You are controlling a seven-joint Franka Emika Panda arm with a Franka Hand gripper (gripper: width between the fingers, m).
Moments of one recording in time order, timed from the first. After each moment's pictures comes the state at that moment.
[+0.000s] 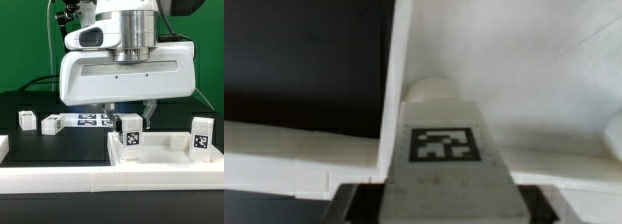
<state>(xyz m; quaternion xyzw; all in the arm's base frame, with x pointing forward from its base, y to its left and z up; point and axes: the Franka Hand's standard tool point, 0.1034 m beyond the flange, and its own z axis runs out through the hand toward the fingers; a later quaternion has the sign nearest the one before) 0.625 0.005 0.078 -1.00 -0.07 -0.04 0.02</state>
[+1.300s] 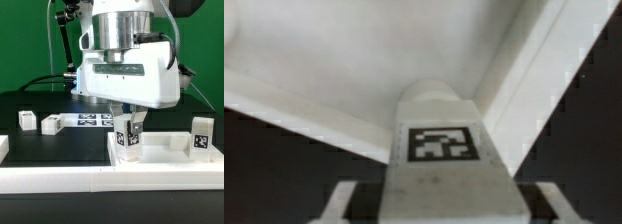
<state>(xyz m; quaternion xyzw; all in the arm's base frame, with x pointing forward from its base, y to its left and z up) 0.624 0.001 0.076 -0.83 0.55 -0.03 0.05</state>
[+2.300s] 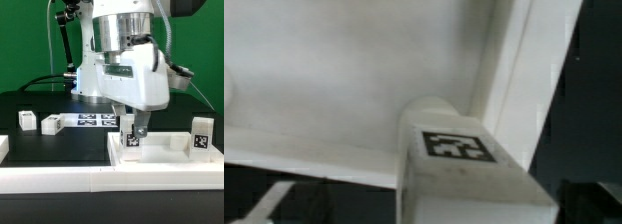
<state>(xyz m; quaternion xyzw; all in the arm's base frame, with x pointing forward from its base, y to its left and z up) 0.621 0.007 0.074 -0.81 0.58 -0.02 0.06</state>
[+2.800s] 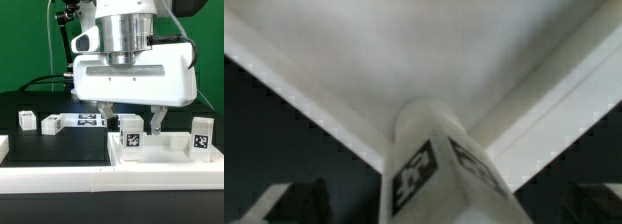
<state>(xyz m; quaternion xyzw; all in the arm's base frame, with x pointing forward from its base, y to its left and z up) 0.621 0.008 0.073 -0.94 0.33 -0.03 0.05</state>
